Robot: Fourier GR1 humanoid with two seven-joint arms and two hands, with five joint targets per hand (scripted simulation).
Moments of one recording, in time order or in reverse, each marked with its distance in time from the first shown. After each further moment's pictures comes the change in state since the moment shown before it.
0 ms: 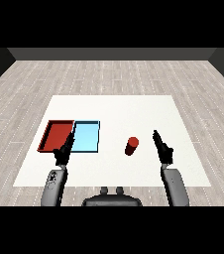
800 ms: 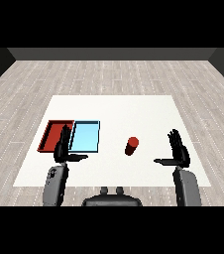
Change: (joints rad) left arm -0.054 -0.039 0.043 -0.041 0.044 -0.021 -0.345; right arm 0.021 -0.059 -0.219 0.067 -0.210 0.221 -0.341
